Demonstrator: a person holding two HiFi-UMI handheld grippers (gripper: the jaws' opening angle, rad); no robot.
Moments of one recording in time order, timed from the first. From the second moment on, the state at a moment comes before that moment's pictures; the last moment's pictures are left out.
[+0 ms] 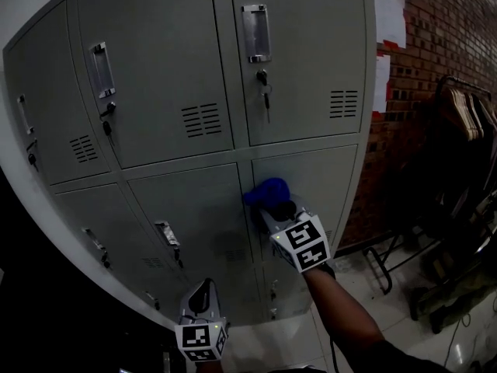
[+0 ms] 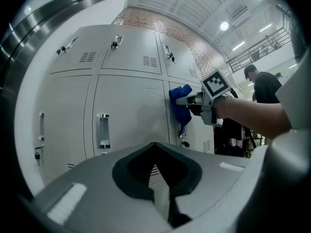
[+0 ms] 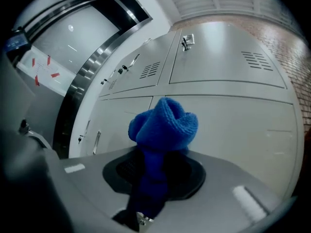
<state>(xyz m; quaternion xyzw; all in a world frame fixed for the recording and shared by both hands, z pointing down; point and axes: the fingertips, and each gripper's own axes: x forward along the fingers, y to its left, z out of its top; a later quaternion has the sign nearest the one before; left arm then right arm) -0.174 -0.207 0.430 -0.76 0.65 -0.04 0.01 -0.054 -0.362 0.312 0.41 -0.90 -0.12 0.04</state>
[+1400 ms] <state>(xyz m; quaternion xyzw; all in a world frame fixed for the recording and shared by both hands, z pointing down) -0.135 -0.218 0.433 -0.79 0.62 -0.04 0.00 0.159 -0.410 0.322 0.58 -0.80 -0.11 0.06</state>
